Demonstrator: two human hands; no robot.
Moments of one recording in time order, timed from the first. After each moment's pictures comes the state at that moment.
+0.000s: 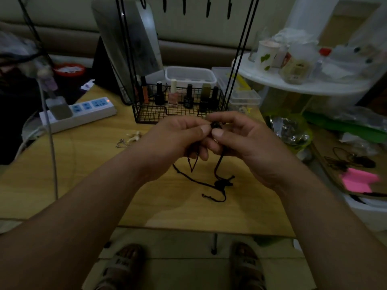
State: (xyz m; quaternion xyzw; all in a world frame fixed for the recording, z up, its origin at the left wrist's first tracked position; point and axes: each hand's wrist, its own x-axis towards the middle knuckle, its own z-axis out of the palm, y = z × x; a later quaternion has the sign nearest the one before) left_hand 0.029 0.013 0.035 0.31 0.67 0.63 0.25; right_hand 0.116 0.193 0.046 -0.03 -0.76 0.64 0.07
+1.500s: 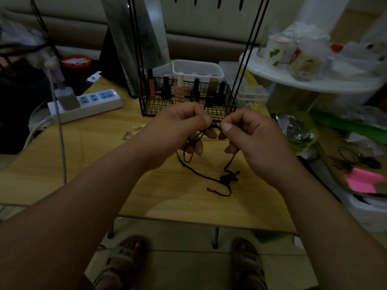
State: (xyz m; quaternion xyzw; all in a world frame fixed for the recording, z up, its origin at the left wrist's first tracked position) left_hand 0.026 0.005 0.040 0.27 0.70 0.62 0.21; right_hand 0.116 0.184 0.040 -0.04 -0.84 0.51 0.16
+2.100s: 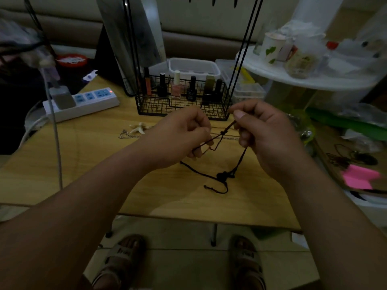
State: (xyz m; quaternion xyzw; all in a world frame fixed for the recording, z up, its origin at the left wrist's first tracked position) left_hand 0.034 0.010 0.034 0.33 0.78 0.51 0.17; right_hand 0.114 0.201 0.042 -0.08 -0.76 0.61 0.18
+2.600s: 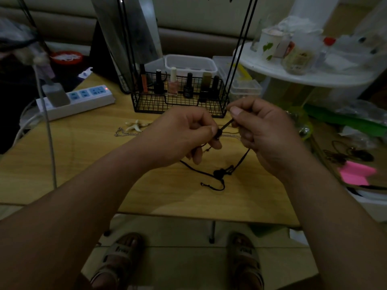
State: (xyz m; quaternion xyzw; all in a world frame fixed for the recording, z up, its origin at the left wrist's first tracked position) left_hand 0.041 0.014 0.039 0.36 0.75 0.51 0.18; right_hand 0.114 0.209 0.041 -0.08 -0.74 0.65 0.16
